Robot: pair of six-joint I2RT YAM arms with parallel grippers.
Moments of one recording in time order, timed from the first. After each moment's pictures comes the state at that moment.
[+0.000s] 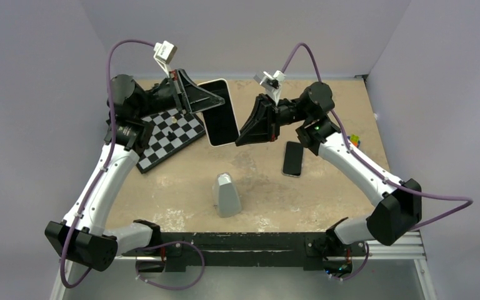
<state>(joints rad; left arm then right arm) -0.29 1.19 1.31 0.20 0.98 -1.11 0.57 1.41 1.25 0.54 -1.33 0.76</state>
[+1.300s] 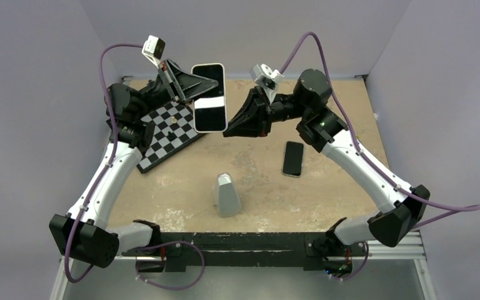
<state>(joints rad) -0.27 1.22 1.23 0.55 0.89 -1.53 0.65 1.40 1.47 0.14 -1.16 0.29</state>
